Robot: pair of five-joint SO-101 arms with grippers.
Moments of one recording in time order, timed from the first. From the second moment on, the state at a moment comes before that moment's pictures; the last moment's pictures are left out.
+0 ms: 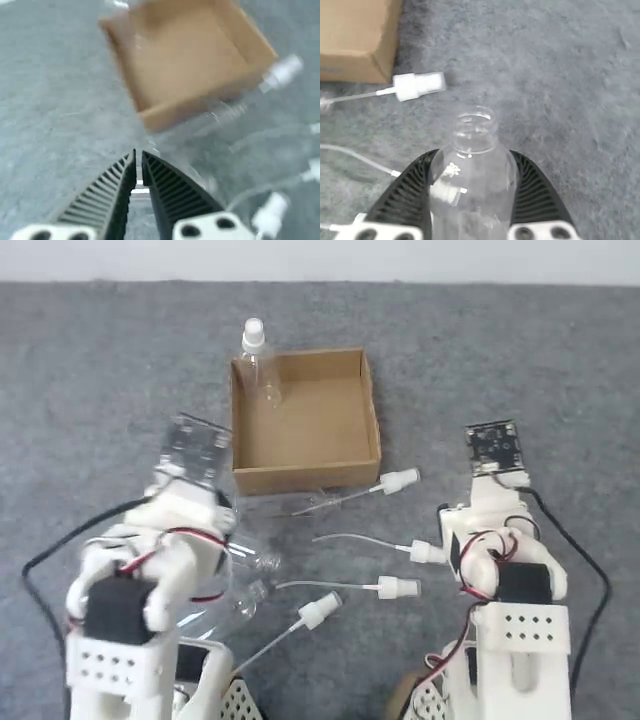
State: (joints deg) left arm 2.3 -66.2 44.5 83.8 -7.7; right arm -1.0 -62.4 63.8 58.3 9.5
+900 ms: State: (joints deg) left arm 33.1 -37.1 44.1 86.2 -9.4; right arm 6.7 -62.4 63.8 56.9 6.4
